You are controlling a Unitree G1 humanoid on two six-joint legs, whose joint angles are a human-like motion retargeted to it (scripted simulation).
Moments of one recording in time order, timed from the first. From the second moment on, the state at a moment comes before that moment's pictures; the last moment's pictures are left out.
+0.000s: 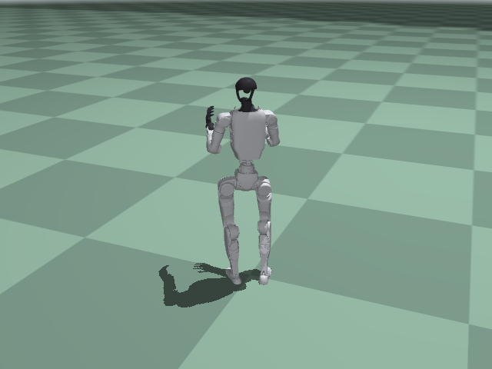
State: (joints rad) left arm -0.22 0.28 -0.07 -0.23 -0.36 -0.31 0.11; right arm -0.39 -0.35 0.18 -0.36 -0.10 -0.26 -0.20; waist 0.09 -0.06 0.10; left_leg 0.00 -0.12 0.17 0.09 -0.23 0.02; right_leg -0.18 -0.25 -0.31 0.64 -0.47 -0.02
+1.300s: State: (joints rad) left arm -0.03 0.36 -0.05 -0.20 -0.13 -0.32 -0.18; right arm -0.33 -0.31 -0.01 -0.42 -0.14 -0.25 0.06; waist 0.12 -0.02 0.10; left_leg 0.04 -0.07 0.06 -0.04 -0.17 -0.08; right_leg -0.06 -0.19 -0.47 0.55 -0.39 -0.08
